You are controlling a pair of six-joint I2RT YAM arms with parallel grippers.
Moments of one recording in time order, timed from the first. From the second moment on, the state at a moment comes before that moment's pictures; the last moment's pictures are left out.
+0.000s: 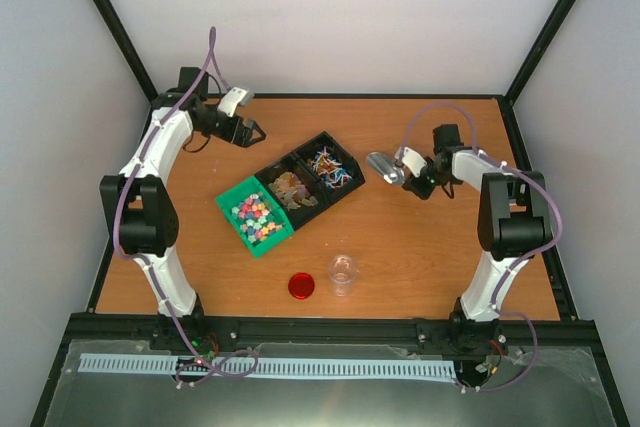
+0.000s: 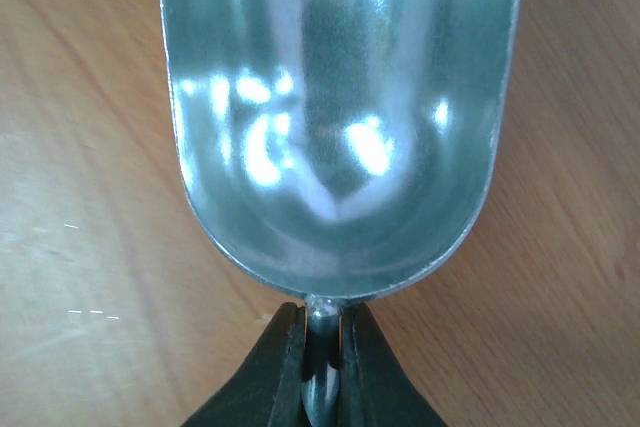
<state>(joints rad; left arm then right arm) -0.04 1.86 1.68 -0.87 0.60 0.33 0.05 1.87 1.16 -0.50 -0.42 -0.87</state>
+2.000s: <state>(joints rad) -0.24 1.64 1.56 -0.95 1.08 0.69 0.43 1.50 1.57 -0.93 -0.75 -0.78</state>
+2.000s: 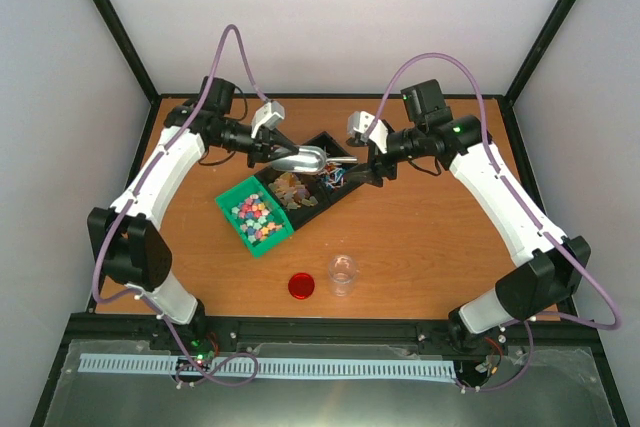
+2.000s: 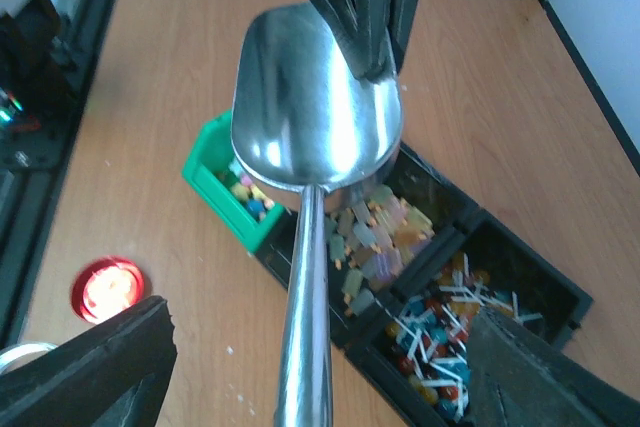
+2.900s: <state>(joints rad) -0.26 1.60 1.53 -0.78 1.19 0.59 0.44 1.54 1.62 -0.88 -0.95 -0.69</state>
